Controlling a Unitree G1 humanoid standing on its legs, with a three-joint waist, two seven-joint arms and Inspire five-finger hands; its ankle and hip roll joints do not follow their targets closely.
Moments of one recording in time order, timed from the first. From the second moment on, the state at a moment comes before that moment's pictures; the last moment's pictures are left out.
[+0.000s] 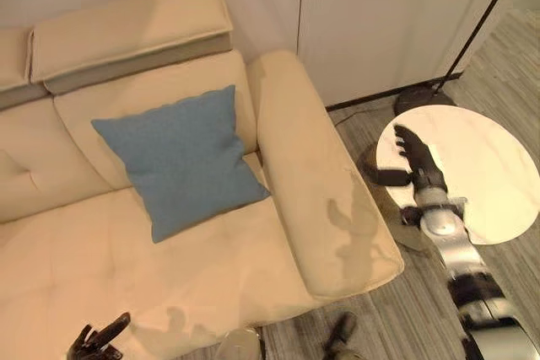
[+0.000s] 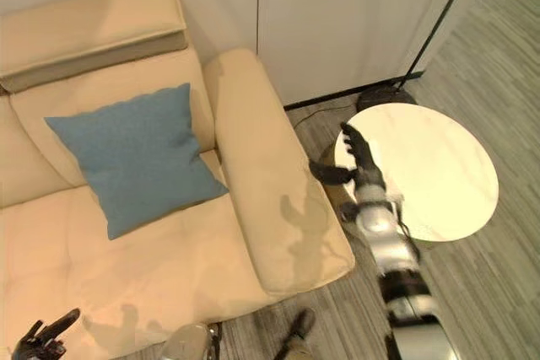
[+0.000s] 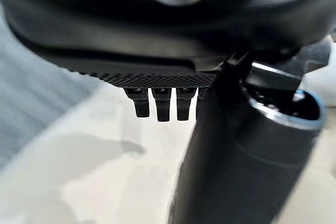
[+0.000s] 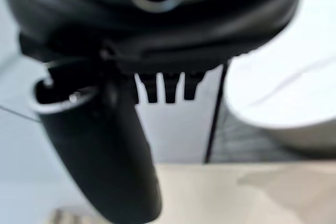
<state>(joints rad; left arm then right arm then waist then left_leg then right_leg) 0.01 0.38 0.39 1.18 -0.71 -0.15 0.09 -0.29 -0.60 0.11 0.55 0.08 -0.12 -0.15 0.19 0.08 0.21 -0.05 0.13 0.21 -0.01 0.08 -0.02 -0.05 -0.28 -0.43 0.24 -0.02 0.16</state>
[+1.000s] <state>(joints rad) 0.06 0.16 0.08 1.44 -0.52 -0.06 0.08 0.07 -0.30 0.09 1.29 0.12 -0.04 -0.18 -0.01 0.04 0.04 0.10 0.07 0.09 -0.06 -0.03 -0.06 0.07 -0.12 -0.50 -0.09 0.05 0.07</state>
